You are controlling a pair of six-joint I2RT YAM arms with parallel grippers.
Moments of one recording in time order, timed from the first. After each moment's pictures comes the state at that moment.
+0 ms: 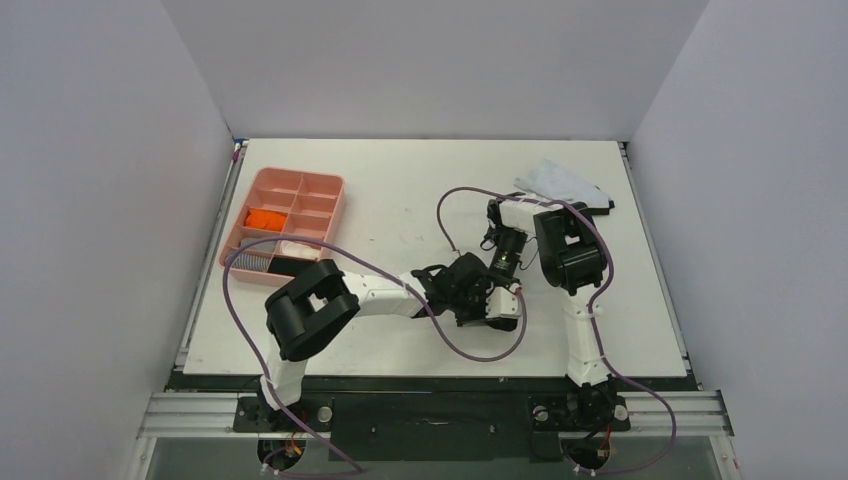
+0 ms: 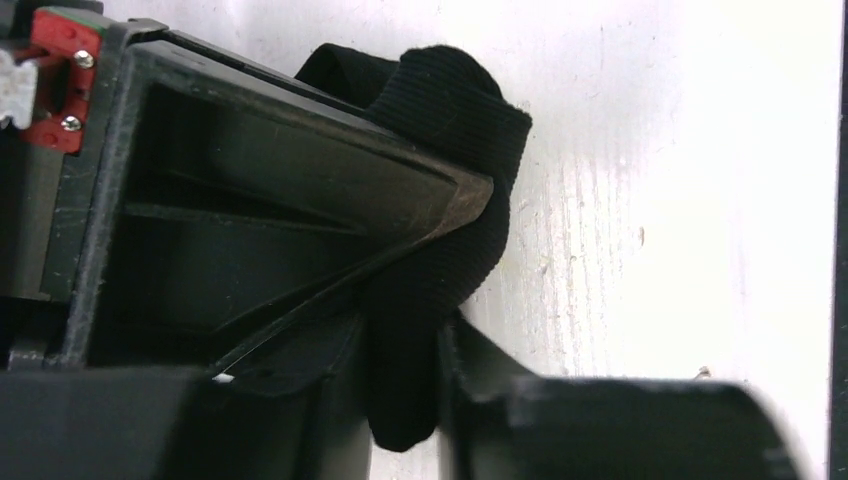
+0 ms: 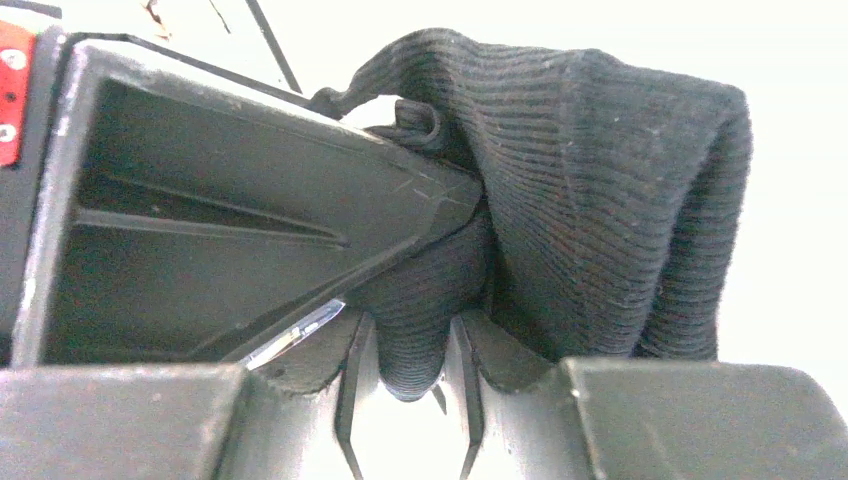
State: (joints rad) left arm -1.06 1.96 1.18 -0.03 0.30 0.52; right arm 0.35 2.32 1.57 -1.60 -0.60 -0.93
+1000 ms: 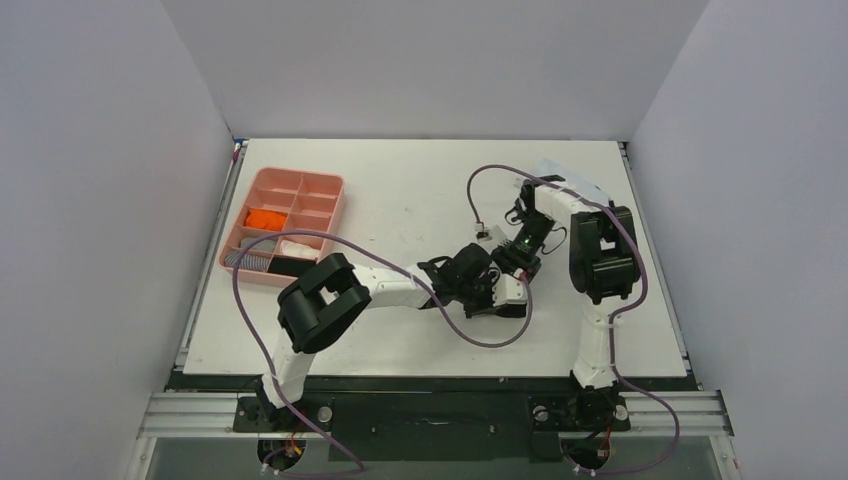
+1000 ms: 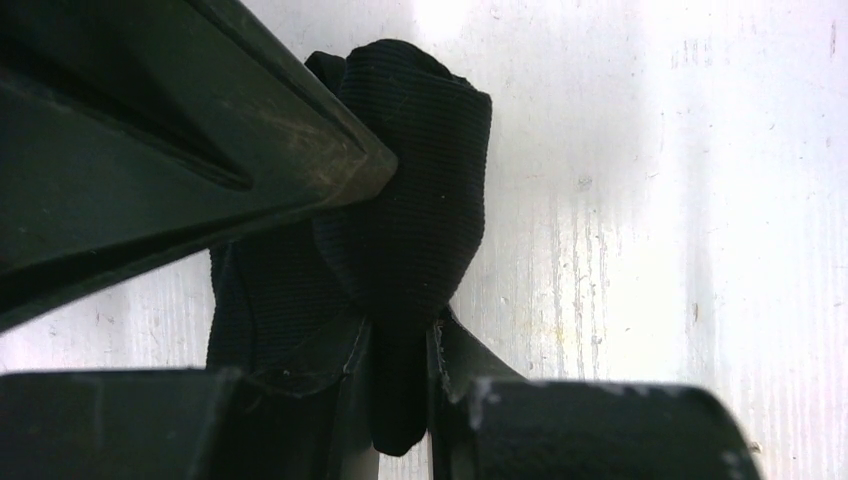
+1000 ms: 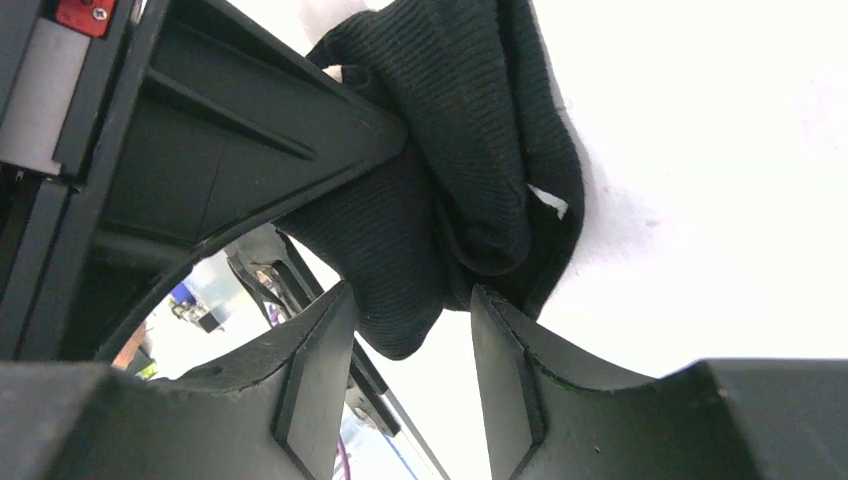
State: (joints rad) left arm -1.03 2.05 1.26 0.00 0.35 0.45; right arm 0.21 2.13 1.54 -1.45 -0.53 -0.86
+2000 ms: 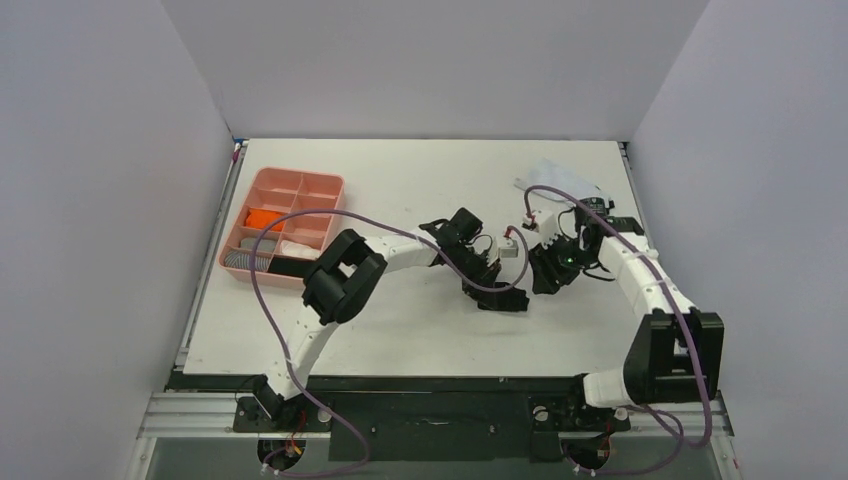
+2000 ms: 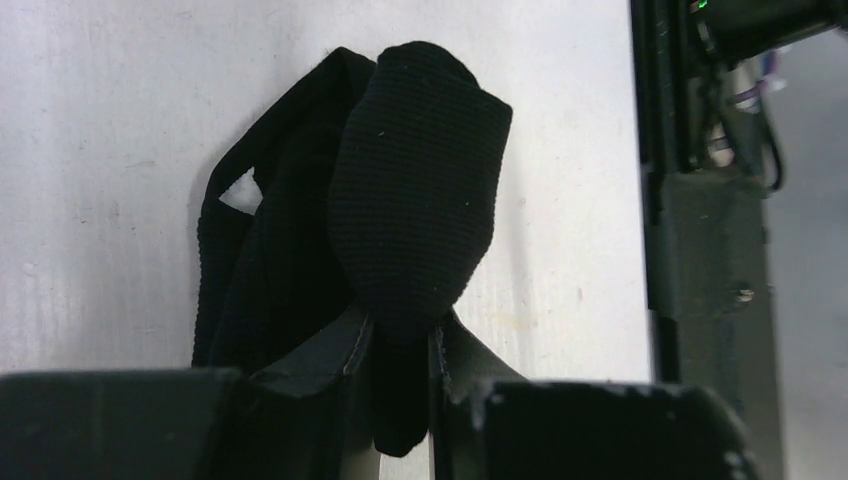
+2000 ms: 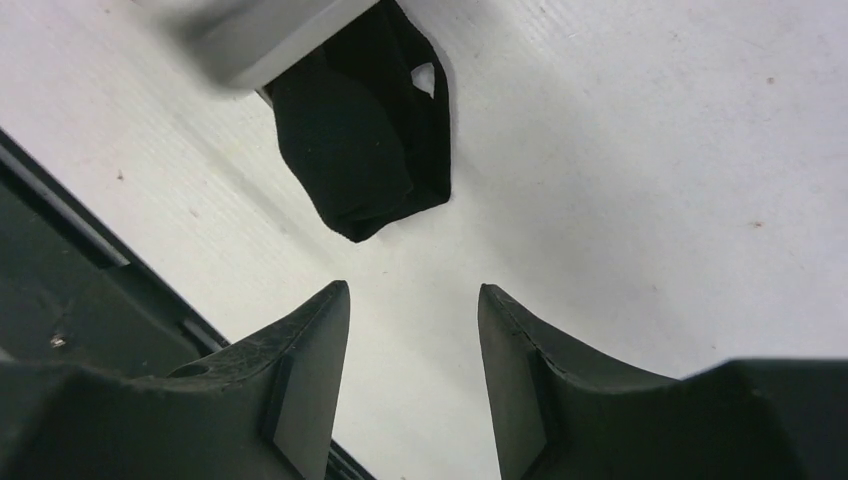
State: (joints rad) left arm -0.85 2.29 1.61 -0.29 0.87 0.24; right arm 0.02 1.44 1.05 -0.98 -0.51 -0.68
